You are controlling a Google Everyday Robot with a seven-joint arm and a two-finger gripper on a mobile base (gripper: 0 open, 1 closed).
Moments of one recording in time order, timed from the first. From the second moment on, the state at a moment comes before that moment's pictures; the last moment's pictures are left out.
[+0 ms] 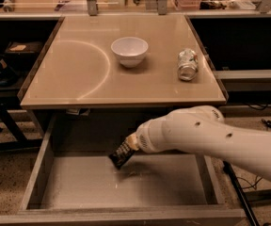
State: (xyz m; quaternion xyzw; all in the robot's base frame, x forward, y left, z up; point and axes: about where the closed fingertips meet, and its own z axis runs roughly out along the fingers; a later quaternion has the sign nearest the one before) arm 0.500 0.003 0.692 -0.26 0.90 0.19 0.29
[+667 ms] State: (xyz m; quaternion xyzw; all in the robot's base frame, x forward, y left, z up) arm 0.509 -0.021 0.738 -0.31 0.89 0.18 0.30
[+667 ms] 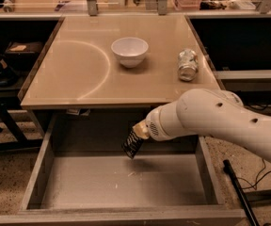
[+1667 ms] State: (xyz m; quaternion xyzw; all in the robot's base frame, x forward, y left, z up) arm 0.509 -0.013 0.768 -0.30 0.88 0.21 0.31
